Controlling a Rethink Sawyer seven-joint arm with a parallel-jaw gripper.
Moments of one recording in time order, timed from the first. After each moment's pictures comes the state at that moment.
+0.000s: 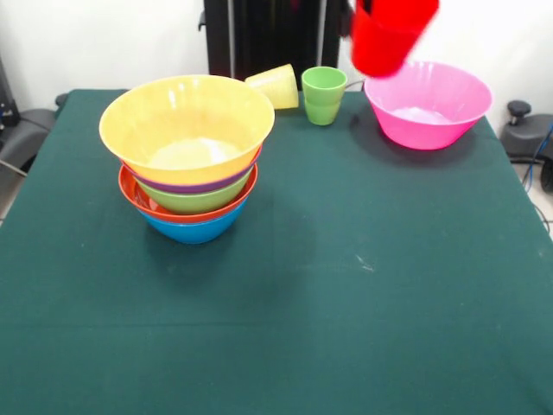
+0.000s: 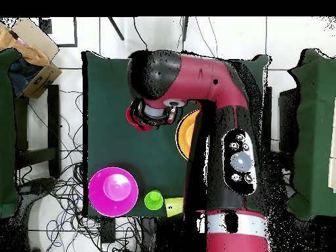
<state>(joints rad) -0.25 -0.70 0.13 1.23 -0.07 1.44 1.87</state>
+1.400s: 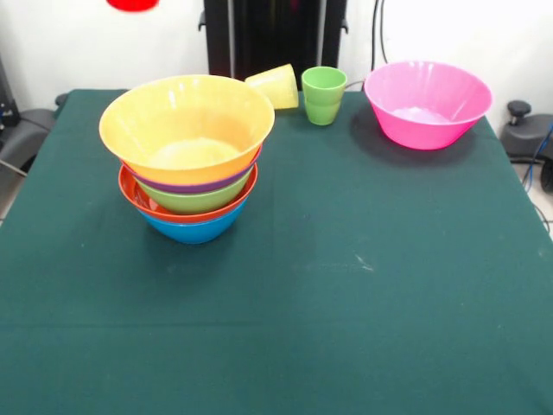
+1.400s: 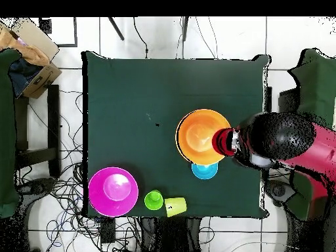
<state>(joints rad) -0.69 -0.96 0.21 1.60 -0.19 1.10 1.47</state>
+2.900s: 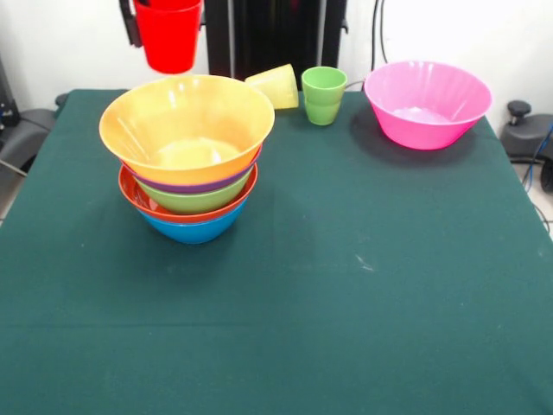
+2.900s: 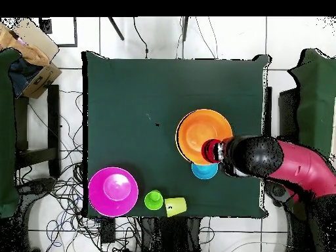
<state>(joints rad) -0.86 -0.93 0.44 1.83 -0.31 0.84 1.47</state>
